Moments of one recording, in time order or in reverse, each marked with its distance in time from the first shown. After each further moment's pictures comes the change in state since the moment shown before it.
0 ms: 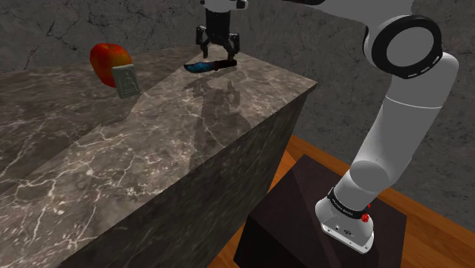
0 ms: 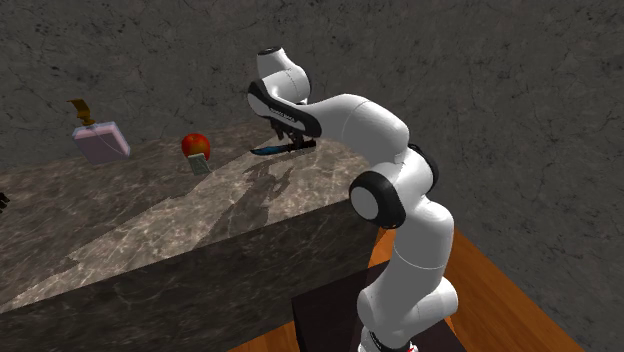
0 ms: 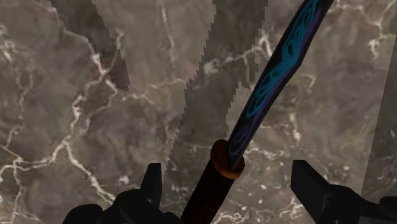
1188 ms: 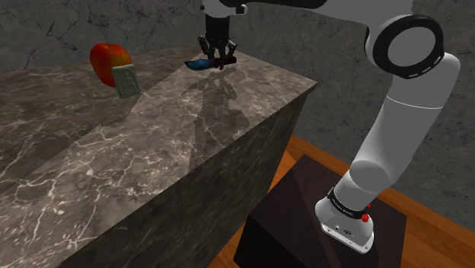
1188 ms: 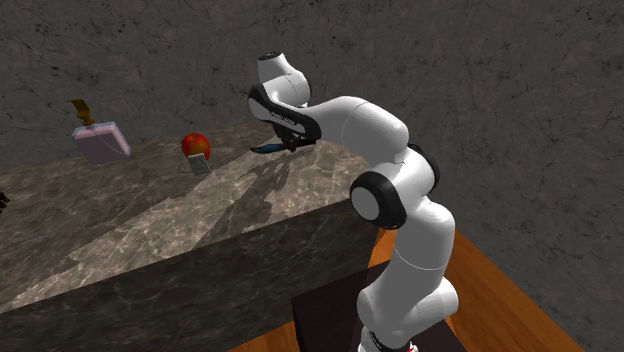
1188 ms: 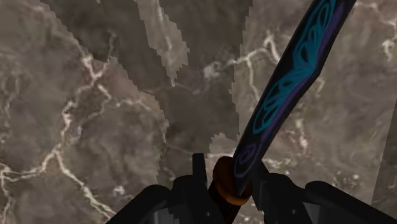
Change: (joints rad) arm -0.006 -0.009 -0.002 -0.046 0.004 0.038 0.005
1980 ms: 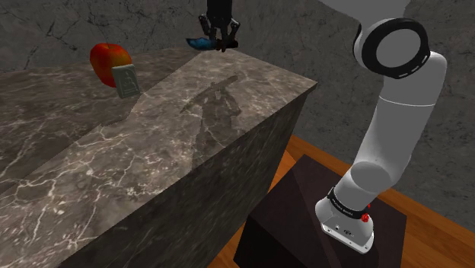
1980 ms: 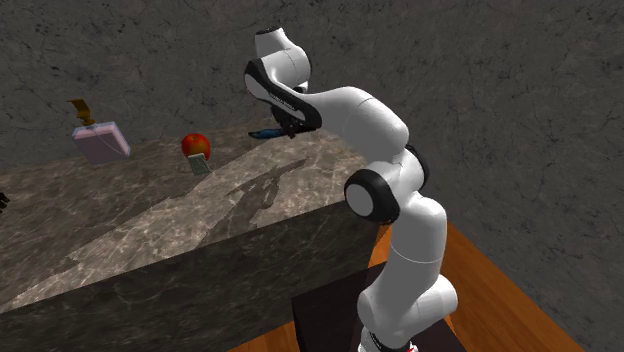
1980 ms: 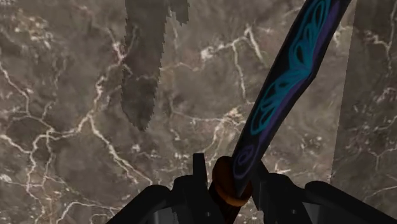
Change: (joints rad) arm 0.042 0.075 0.006 0.264 -0.041 -0.196 -0.013
